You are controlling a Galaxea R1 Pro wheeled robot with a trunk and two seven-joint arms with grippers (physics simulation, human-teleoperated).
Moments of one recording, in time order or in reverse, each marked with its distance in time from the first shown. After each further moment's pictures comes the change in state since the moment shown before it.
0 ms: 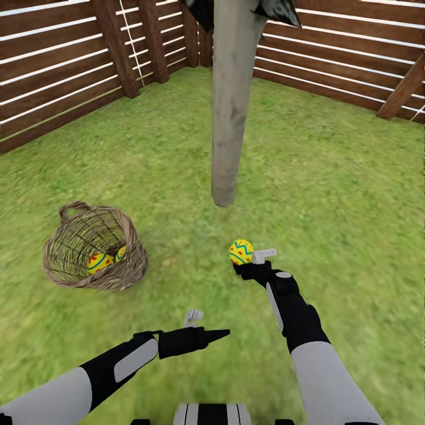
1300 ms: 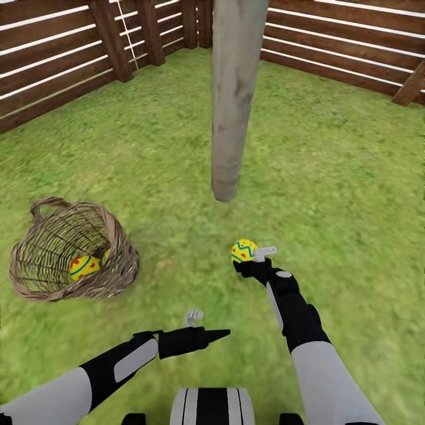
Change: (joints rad) left arm 0.000 0.001 0.000 -0.003 0.001 0.001 -0.003; right arm -0.001 0.000 0.003 -0.011 -0.002 -0.029 -0.002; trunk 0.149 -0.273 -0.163
